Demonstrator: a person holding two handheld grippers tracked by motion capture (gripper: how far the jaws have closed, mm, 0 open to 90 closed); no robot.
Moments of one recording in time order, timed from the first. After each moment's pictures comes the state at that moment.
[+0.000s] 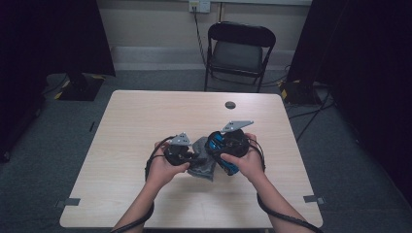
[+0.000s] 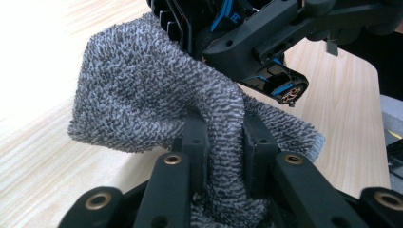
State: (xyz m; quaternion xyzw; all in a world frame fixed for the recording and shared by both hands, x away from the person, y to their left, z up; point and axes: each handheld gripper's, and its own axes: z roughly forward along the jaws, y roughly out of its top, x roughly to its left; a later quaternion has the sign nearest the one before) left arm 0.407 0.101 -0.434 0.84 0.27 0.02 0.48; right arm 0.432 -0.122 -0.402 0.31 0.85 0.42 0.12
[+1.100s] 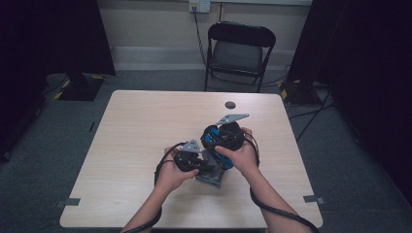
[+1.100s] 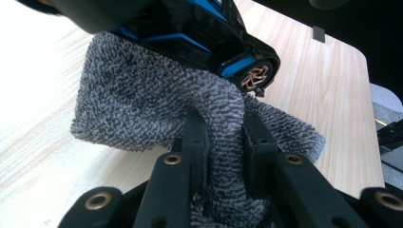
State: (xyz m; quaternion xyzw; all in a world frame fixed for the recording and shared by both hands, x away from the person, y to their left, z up) left arm 0.400 0.074 -0.450 0.85 0.24 0.00 0.47; right arm 0.444 -0.106 -0.389 0.34 0.84 0.42 0.12
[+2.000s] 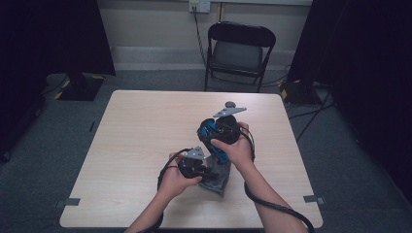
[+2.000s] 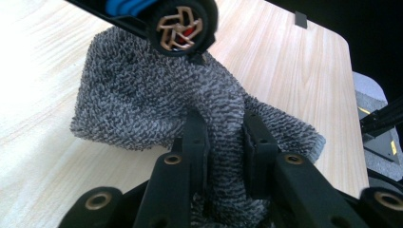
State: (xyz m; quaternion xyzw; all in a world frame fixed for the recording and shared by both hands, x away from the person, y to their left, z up) left arm 0.387 0.062 -0.460 0.86 0.22 -0.02 0.46; right arm 0.454 -0.095 -0.377 0.35 0.82 0.43 0.13
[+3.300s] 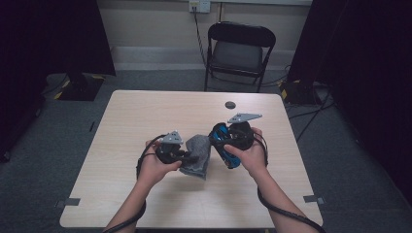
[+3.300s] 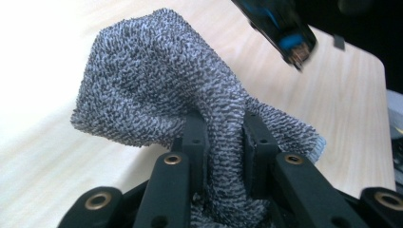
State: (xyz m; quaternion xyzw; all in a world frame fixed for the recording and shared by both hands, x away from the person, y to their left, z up) left arm 0.412 0.130 -0.423 0.84 0.28 0.03 0.47; right arm 0.441 -0.133 -0.384 0.35 0.82 0.44 0.13
